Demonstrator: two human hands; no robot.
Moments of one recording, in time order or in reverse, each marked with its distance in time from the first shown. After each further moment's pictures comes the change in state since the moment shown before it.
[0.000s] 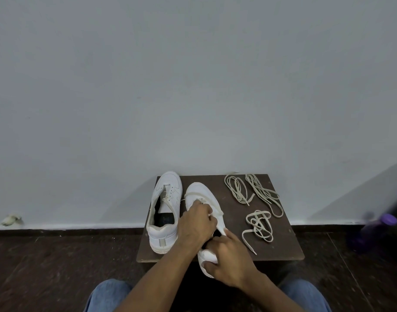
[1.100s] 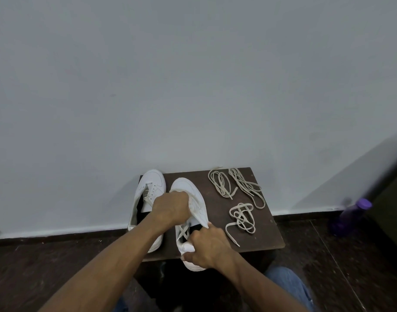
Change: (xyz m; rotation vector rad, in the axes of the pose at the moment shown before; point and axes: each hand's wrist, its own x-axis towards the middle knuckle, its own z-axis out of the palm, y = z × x) left_hand 0.022 0.010 -0.046 0.298 -0.300 0.099; right_hand 0.018 -0.018 -0.027 -0.198 -0.267 0.136
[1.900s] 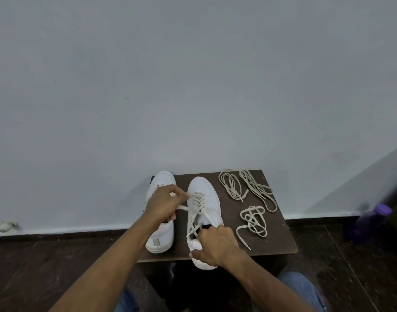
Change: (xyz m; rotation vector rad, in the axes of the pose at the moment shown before) left_hand -0.017 -0.039 -0.011 -0.887 0.113 -0.184; right_hand 0.005 -0.006 -0.009 -0.037 -0.027 0.038
